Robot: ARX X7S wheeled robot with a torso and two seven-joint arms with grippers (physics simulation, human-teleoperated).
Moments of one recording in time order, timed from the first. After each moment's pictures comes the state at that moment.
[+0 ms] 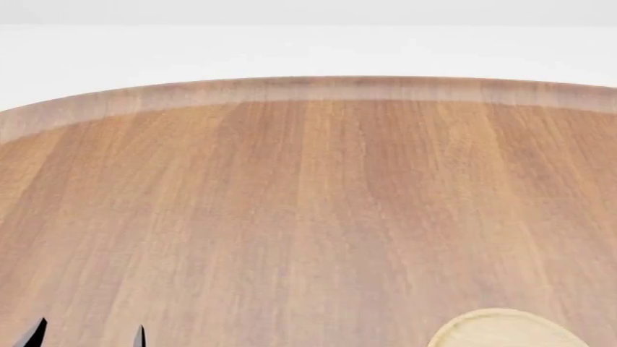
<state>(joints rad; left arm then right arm) 0.09 -0.30 0.32 0.30 -0.17 -0.02 -0.36 -0.43 1.44 0.22 -0.96 0.65 0.50 -0.24</state>
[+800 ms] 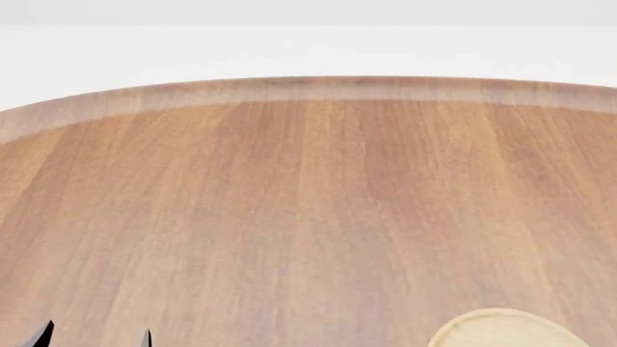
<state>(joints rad) 0.08 -0.31 0.34 0.29 -0.17 -0.01 -0.37 -0.12 1.20 -0.31 -0.73 0.35 0.46 -0.49</state>
